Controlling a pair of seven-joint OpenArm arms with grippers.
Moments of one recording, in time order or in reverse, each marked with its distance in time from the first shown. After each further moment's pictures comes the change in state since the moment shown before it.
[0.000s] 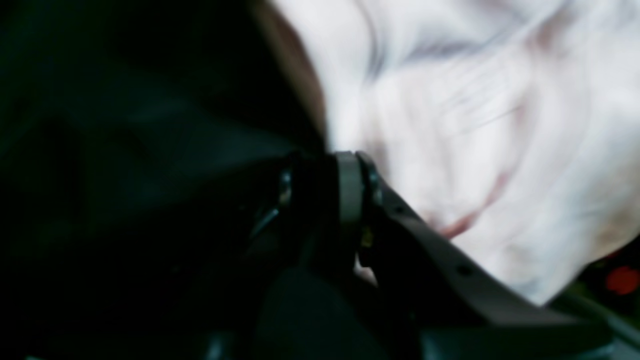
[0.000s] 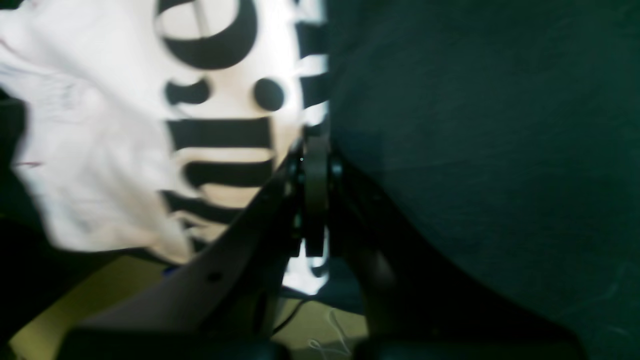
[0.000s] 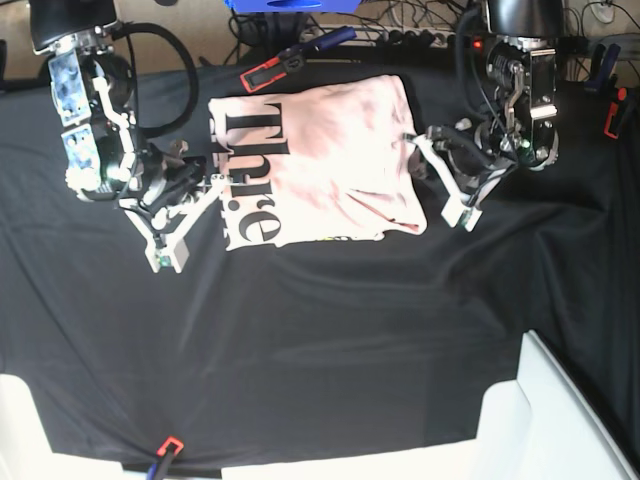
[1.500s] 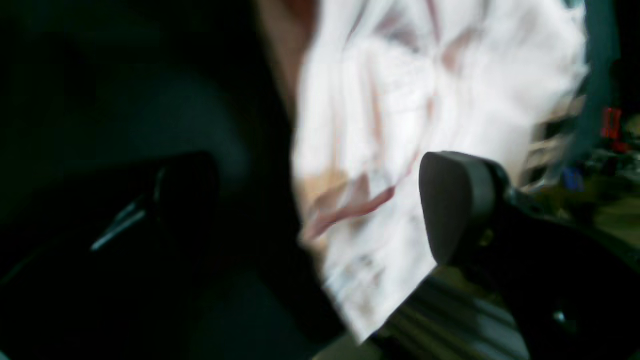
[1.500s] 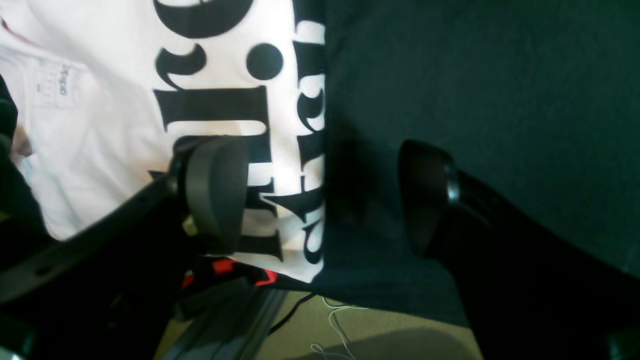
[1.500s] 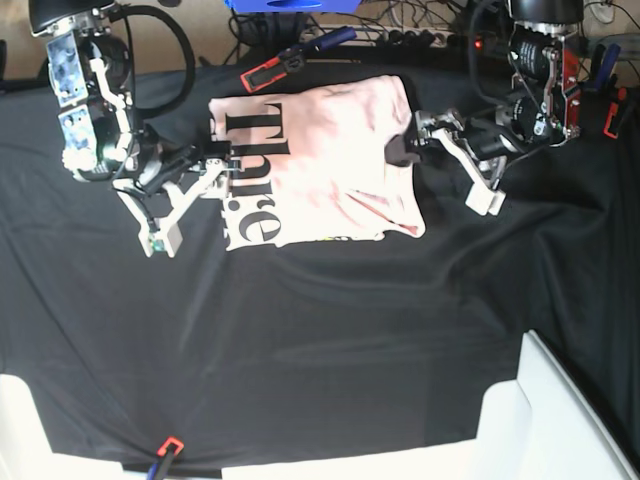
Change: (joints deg) left arm 2.5 -4.0 -0.8 -3.8 -27.2 -0.5 4.2; right arm -3.6 0.3 0.4 1.0 -0.3 0.2 2.6
